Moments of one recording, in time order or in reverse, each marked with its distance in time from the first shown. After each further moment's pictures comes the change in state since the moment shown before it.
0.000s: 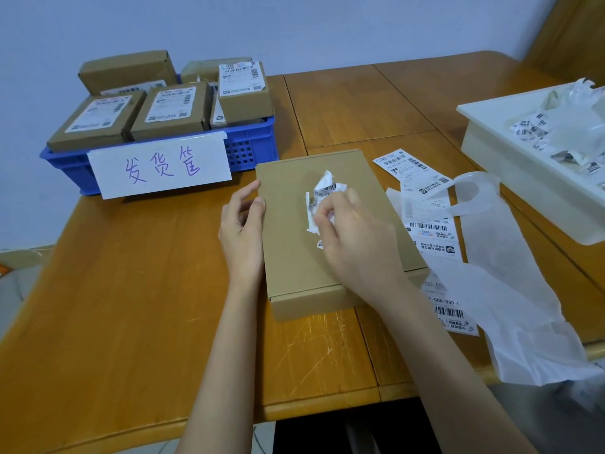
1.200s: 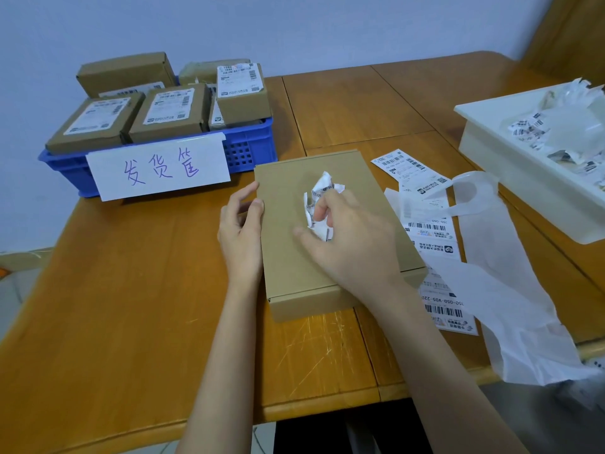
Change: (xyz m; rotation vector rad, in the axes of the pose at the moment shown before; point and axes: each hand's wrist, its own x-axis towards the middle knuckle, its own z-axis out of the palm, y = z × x) left_hand 0.000 -0.002 0.000 -0.013 -0.005 -0.002; right_hand 0.001 -0.003 0.004 0.002 0.069 0.070
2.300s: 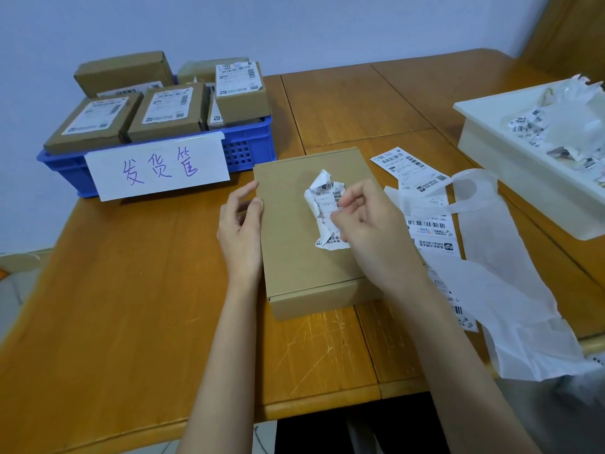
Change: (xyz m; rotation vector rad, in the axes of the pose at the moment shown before) left_hand 0.001 0.001 0.000 0.006 0.008 0.017; right_hand -0.002 0.013 -0.015 0.565 -0.012 0.142
